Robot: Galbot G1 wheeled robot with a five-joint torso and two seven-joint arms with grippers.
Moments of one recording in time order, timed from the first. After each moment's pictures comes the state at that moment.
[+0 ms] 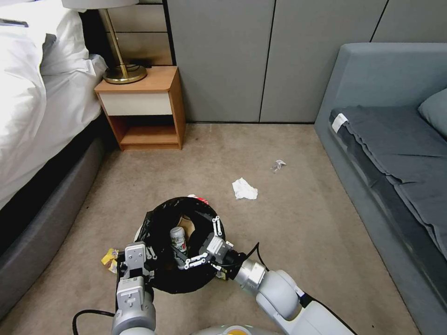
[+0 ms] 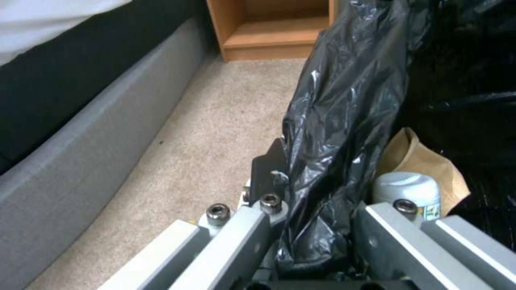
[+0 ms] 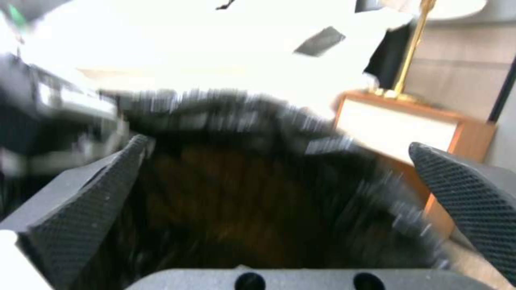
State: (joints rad) left arm 1.88 -1.61 -0.42 -2.34 0.15 0.34 -0.36; right arm -1.19 1.21 -0.16 1.77 0.05 0.39 -0.27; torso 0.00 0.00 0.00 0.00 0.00
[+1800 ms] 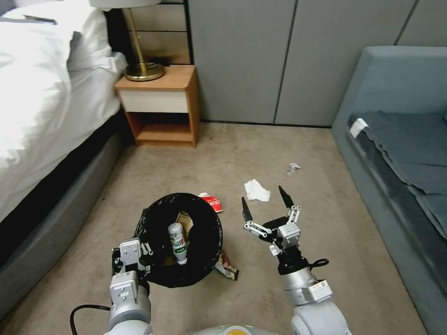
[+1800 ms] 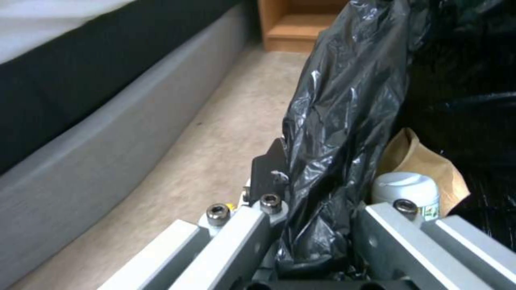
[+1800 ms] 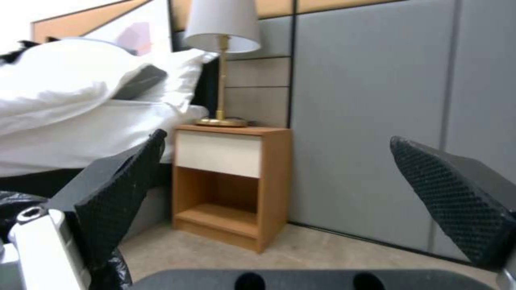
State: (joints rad) left arm 1.84 -1.57 -0.45 -2.34 0.05 0.35 -0.36; right arm -1.57 1.32 0.21 2.04 -0.01 0.44 0.06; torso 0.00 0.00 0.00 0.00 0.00
